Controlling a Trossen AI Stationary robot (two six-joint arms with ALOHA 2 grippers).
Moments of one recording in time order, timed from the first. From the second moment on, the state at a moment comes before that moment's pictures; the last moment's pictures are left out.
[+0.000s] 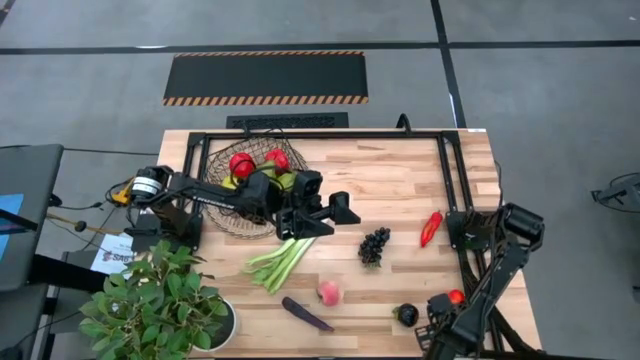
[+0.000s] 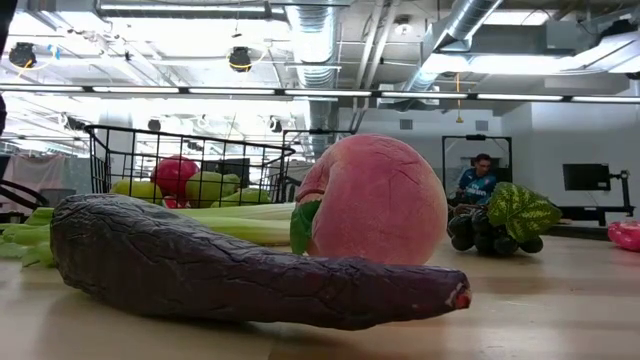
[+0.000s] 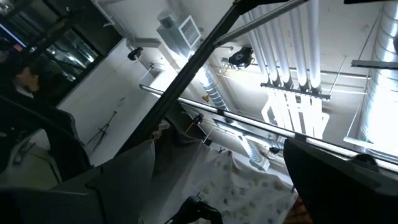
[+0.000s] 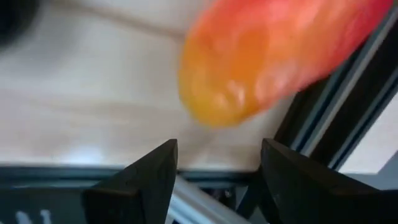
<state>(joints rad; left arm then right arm) -0.09 1.73 1.25 1.16 0.41 -0.98 1.04 1.86 1.27 -1.02 -0.32 2.35</state>
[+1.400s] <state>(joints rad) -0.08 1.73 1.25 1.00 0.48 -0.94 0.95 1.76 1.25 -1.26 -0.36 2.23</state>
